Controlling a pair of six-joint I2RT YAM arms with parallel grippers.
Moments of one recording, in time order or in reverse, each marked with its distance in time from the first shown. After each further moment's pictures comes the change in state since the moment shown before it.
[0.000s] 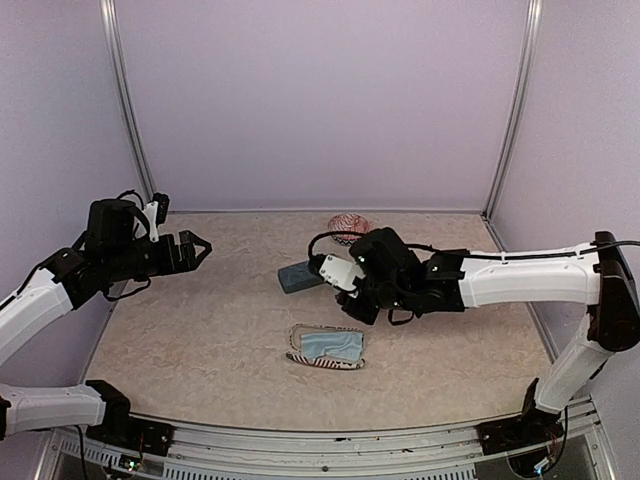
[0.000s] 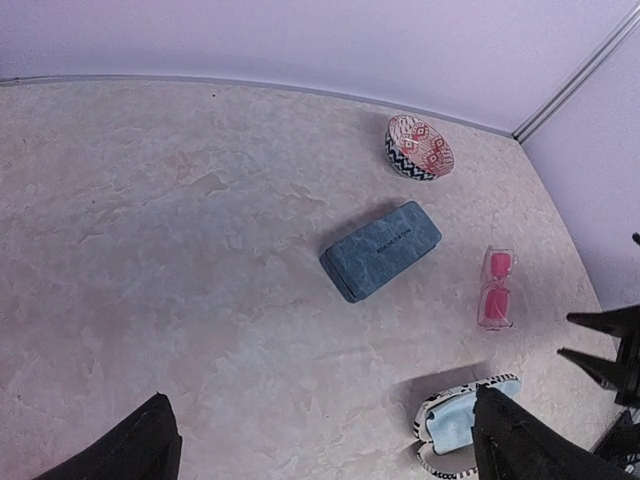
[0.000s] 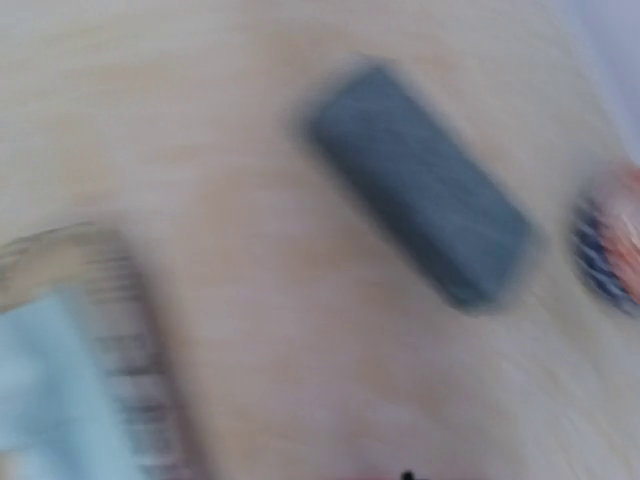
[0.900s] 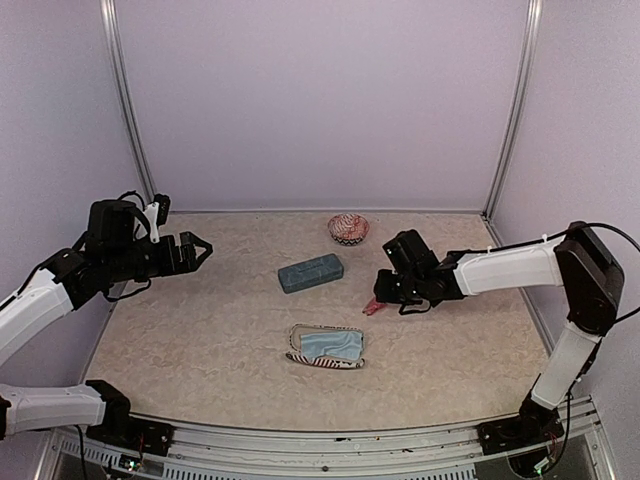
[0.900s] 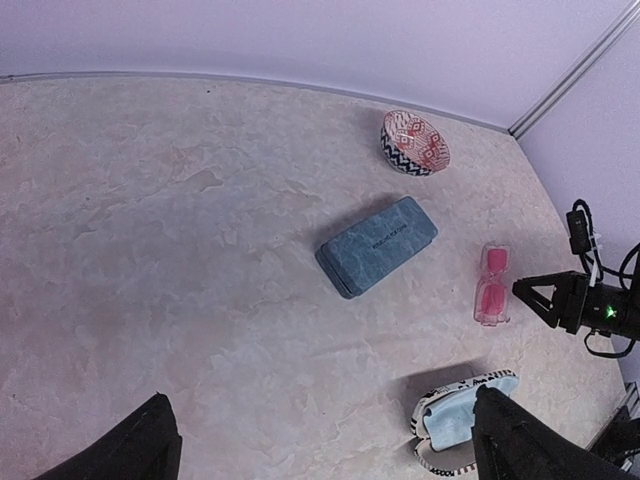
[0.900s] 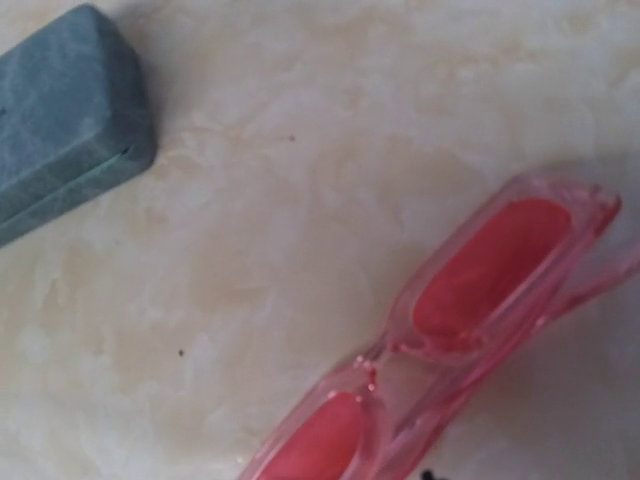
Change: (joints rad) left arm 0.000 0.000 -0.005 0.002 0.015 0.000; right arm -0.324 0.108 -0.142 0.143 -0.048 1.041
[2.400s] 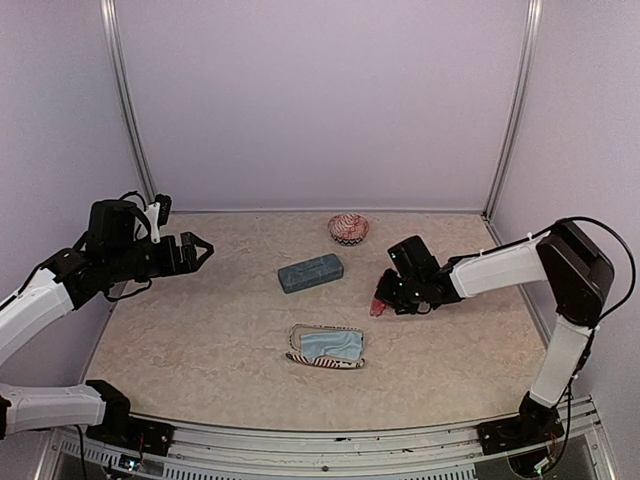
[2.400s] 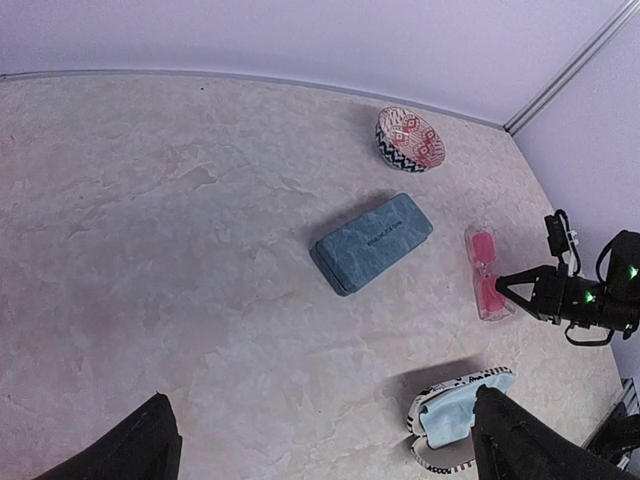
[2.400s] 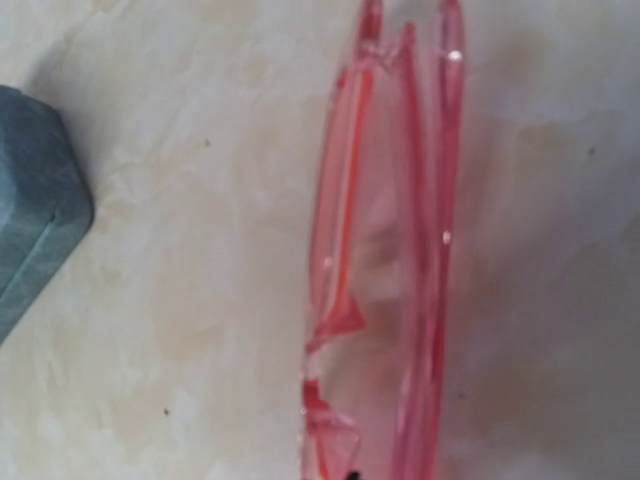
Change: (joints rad) left arm 0.000 0.004 0.000 0.002 0.014 0.000; right arm -0.059 0.073 -0.039 0.119 -0.112 0.299
